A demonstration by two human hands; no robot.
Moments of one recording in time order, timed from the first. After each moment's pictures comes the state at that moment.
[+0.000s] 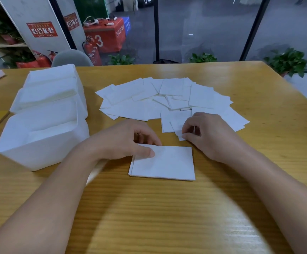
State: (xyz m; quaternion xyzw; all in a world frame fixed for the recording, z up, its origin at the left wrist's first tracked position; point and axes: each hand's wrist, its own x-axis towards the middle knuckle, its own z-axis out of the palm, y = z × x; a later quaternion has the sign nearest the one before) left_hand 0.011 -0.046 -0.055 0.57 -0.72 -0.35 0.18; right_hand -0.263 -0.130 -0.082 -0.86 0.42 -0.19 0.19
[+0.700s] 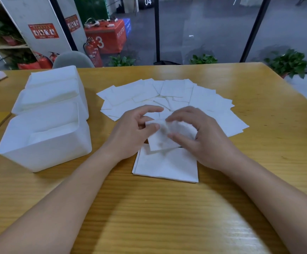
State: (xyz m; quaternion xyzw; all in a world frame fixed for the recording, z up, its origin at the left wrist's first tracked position) left_hand -0.016 -0.052 -0.070 0.58 -0.62 -0.32 0.42; right_hand -0.249 -0.113 -0.083 -0.86 0.31 -0.32 0.25
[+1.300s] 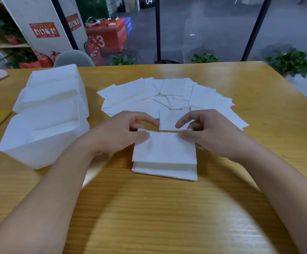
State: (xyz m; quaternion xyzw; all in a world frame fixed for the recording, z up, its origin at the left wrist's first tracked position) left_hand 0.014 -0.043 -0.044 0.59 -0.66 -0.39 0.26; right_hand -0.265 -0.120 -0.059 -0.77 0.40 -0.22 0.45
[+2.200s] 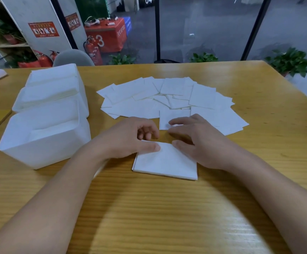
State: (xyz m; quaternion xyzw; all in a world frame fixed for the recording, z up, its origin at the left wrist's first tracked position) left_hand 0.004 -0.048 -0.064 0.61 -0.70 -0.31 0.22; right_hand -0.252 -0.116 -0.086 -0.91 0.35 -0.13 0.18
